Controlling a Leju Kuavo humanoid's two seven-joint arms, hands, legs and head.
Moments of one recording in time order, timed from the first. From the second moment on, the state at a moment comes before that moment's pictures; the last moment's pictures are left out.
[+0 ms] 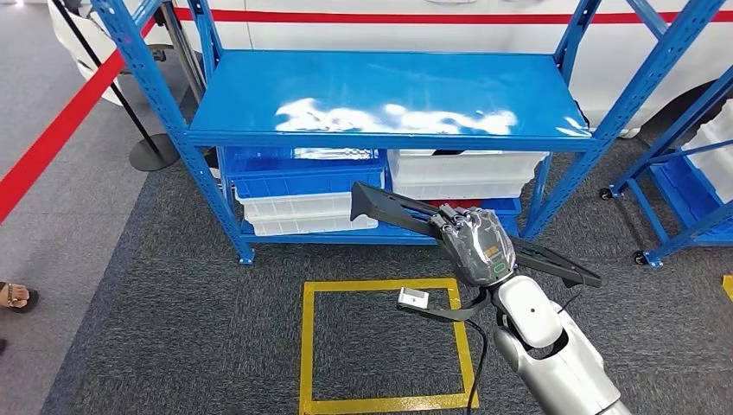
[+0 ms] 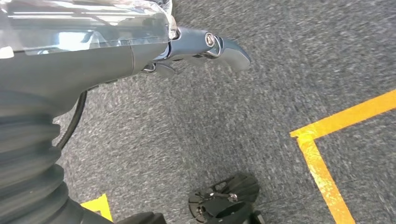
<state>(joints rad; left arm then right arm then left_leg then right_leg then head) -0.09 -0.18 0.62 -0.23 -1.14 0.21 -0.30 -0.25 -0.28 0.40 -1.62 1.34 -0.40 -0.12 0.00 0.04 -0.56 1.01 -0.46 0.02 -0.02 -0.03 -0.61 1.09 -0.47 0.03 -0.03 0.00</state>
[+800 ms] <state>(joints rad) -0.13 -0.17 0.62 -0.23 -1.14 0.22 -0.31 -0.17 -0.22 0.33 -1.69 1.35 -0.43 -0.11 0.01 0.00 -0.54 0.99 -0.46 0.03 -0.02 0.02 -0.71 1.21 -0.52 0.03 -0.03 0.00</state>
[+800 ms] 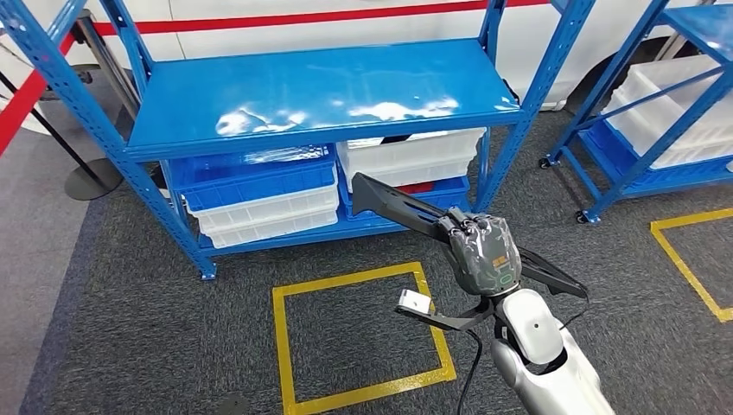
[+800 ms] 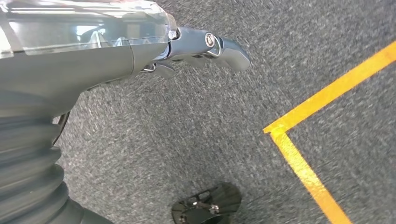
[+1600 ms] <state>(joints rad) -0.12 -0.17 0.62 -0.23 -1.16 0.23 -0.30 -0.11 -0.22 0.30 -1.70 1.34 -0.46 -0.11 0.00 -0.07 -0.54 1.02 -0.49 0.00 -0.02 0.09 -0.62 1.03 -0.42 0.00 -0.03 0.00</state>
